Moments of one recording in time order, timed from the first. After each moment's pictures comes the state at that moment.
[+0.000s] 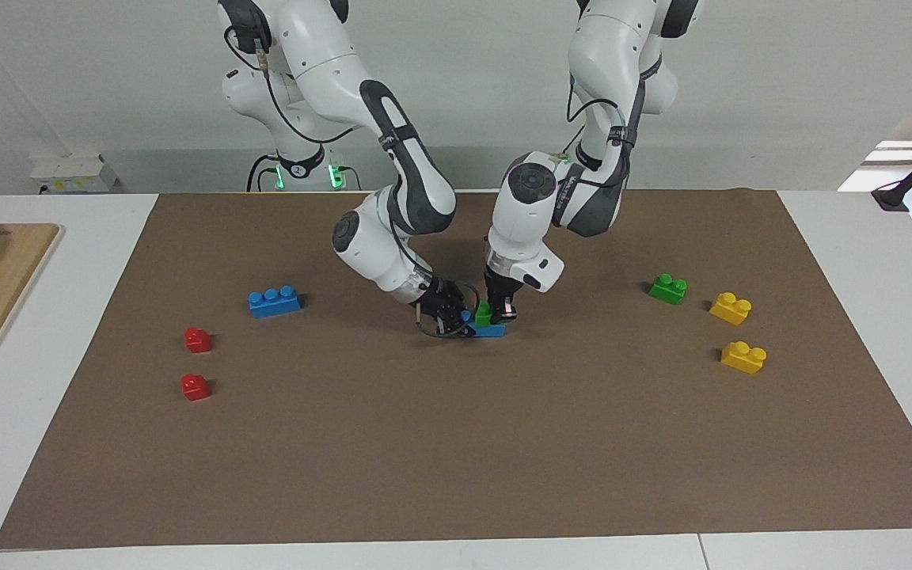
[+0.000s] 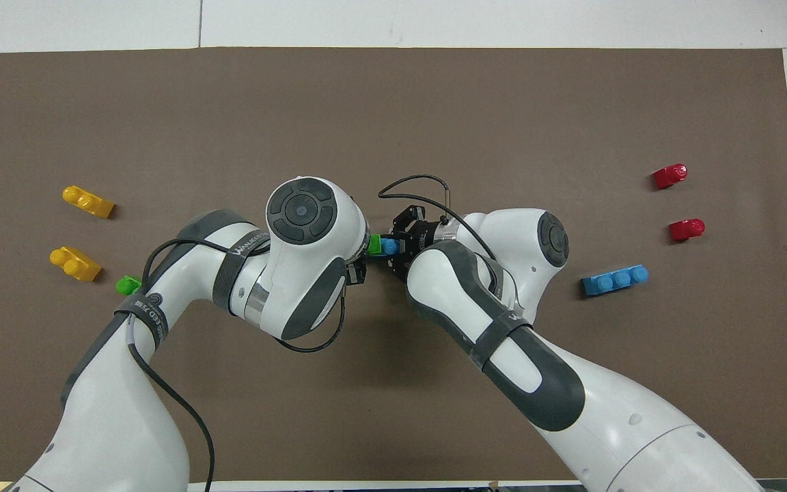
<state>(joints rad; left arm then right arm) -0.55 0.32 -0.08 -1.88 -0.05 2.27 -2.21 0.53 0.43 0.03 -1.97 1.08 2.59 1.25</state>
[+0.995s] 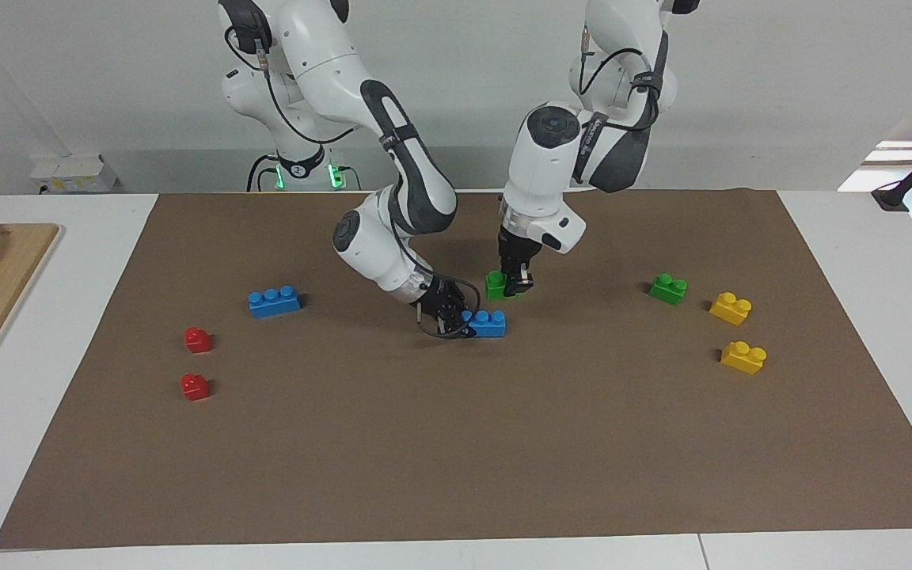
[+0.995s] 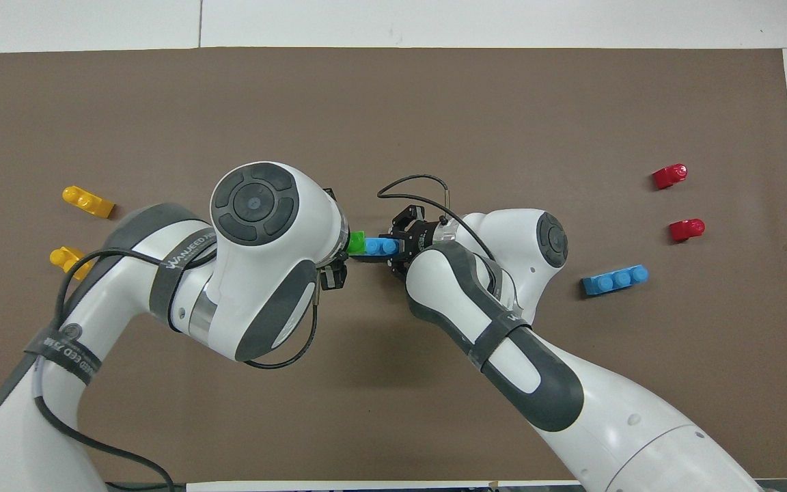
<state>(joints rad) -0.53 0.14 -0.06 -1.85 -0.05 2.05 -2.15 0.53 0.43 0.03 -1.97 1.08 2.59 1.25</state>
